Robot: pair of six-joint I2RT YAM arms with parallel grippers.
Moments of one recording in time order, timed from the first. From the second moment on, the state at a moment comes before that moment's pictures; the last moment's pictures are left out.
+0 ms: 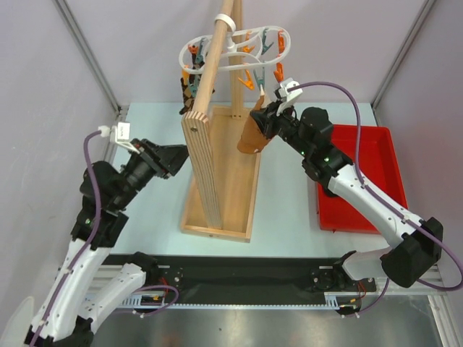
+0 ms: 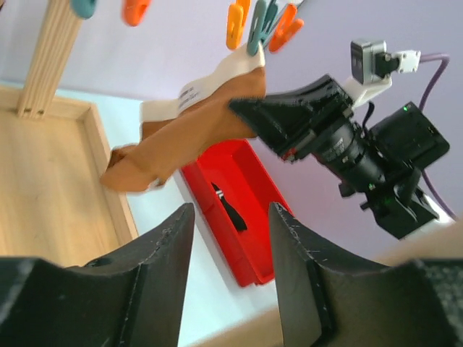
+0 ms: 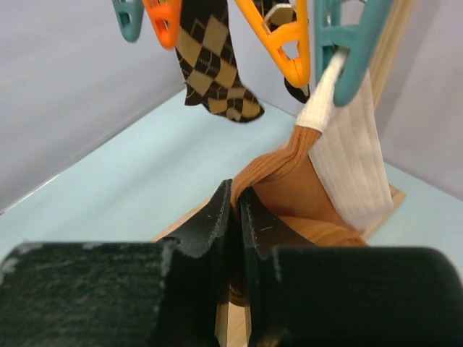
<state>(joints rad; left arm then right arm) -0.41 0.68 1.01 -0.24 0.22 -0.71 0.61 1.34 1.28 0.15 -0.12 0.08</state>
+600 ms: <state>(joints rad) -0.41 1.24 1.05 0.28 0.32 -0.71 0.61 1.30 1.20 0.15 -0.10 0.08</state>
